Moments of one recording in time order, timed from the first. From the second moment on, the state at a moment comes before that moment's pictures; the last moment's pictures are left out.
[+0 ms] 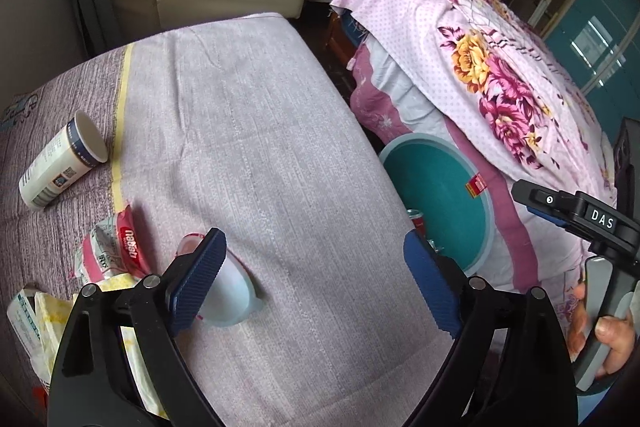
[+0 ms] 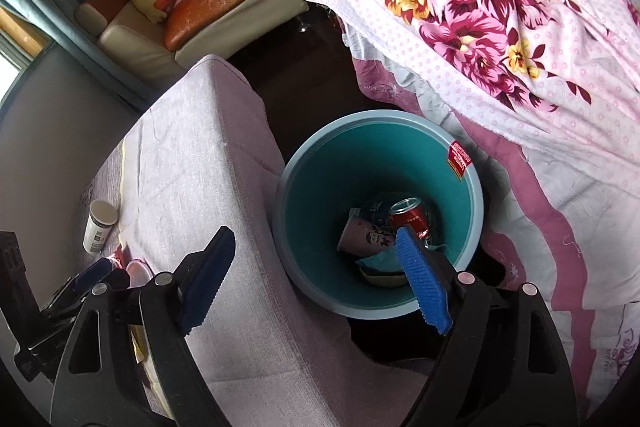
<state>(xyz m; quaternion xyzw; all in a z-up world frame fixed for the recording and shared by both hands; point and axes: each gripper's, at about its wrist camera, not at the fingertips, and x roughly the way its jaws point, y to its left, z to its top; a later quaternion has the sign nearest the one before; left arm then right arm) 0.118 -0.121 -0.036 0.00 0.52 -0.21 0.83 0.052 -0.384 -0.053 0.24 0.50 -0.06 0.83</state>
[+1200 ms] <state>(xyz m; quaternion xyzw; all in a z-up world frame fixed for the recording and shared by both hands) 0.077 0.127 -0.039 -0.09 0.51 -0.06 0.85 0.078 -0.146 -0.055 0.11 0.60 0.12 0.78</state>
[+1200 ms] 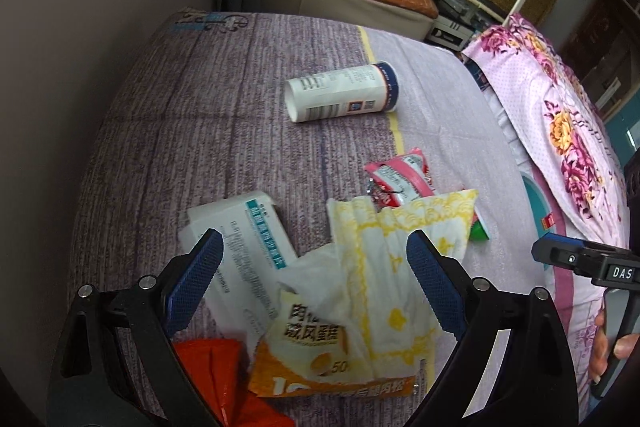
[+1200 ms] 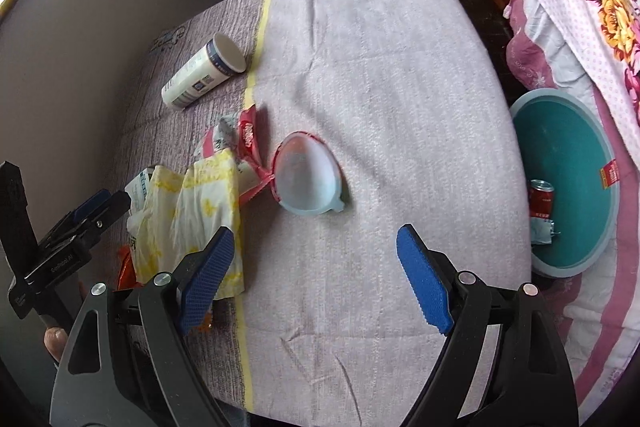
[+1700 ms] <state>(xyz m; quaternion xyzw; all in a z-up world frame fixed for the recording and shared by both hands) 0.036 0.214 -0.063 -0.15 0.53 -0.01 0.84 0.089 -0.027 -0.093 0.08 0.64 0.18 0.75</state>
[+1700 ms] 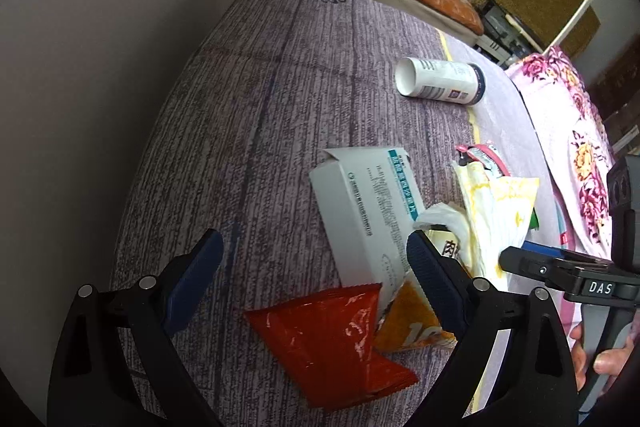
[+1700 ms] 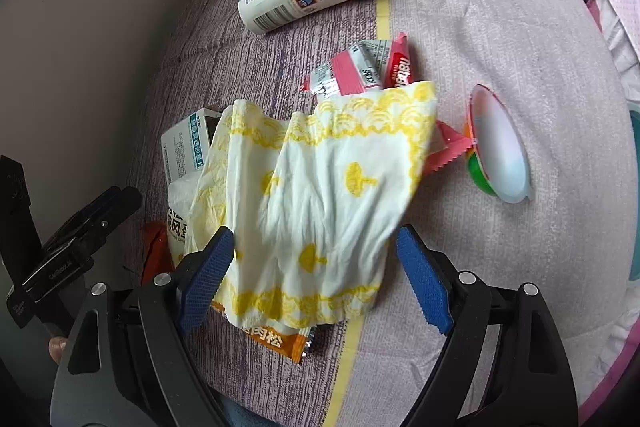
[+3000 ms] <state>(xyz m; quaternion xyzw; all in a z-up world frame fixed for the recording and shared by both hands) -0.039 0.194 -0.091 -0.13 0.56 0.02 0.82 0.034 -0.080 -0.068 0.10 0.59 0.18 0.78</state>
